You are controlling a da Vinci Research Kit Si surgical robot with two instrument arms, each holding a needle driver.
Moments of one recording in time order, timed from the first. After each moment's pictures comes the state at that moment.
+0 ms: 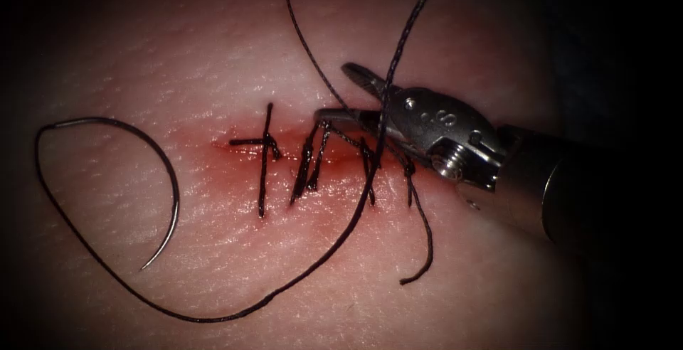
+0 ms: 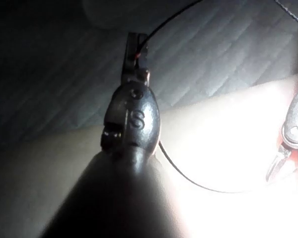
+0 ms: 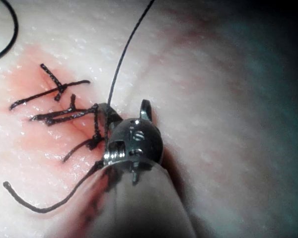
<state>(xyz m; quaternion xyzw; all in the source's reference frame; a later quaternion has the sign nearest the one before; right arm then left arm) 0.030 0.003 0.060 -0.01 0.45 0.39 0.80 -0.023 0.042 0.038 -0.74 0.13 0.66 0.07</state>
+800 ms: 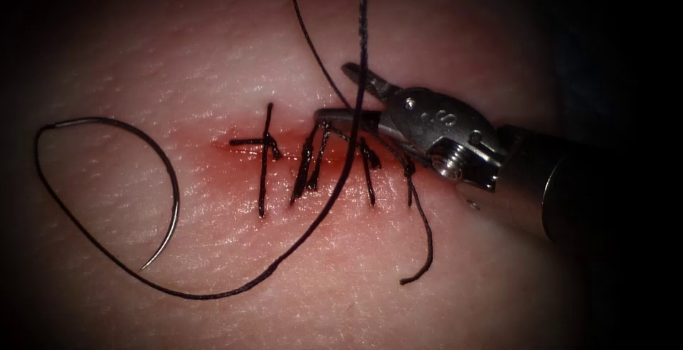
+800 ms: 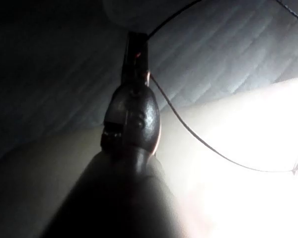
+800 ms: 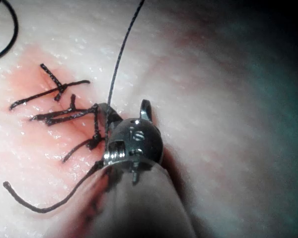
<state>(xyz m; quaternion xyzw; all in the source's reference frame) 0.030 0.003 0.060 -0.01 0.45 0.39 0.80 -0.019 0.046 0.035 -0.74 0.15 0.65 0.07</state>
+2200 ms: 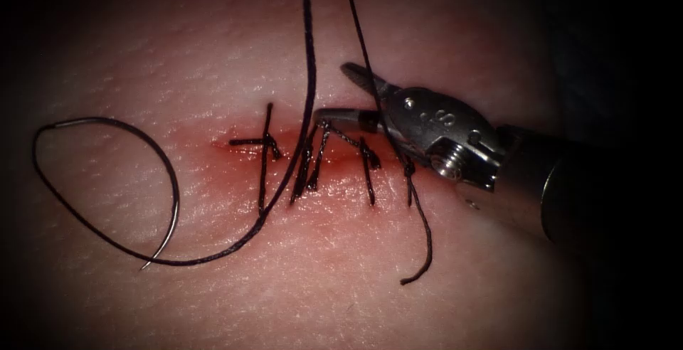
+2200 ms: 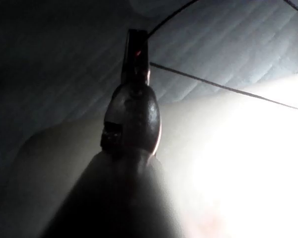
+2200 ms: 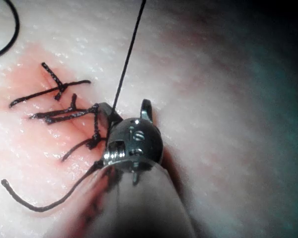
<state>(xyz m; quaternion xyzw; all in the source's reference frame) 0.030 0.004 0.060 -0.03 0.46 0.36 0.81 -0.014 0.049 0.033 -0.74 0.16 0.64 0.08</state>
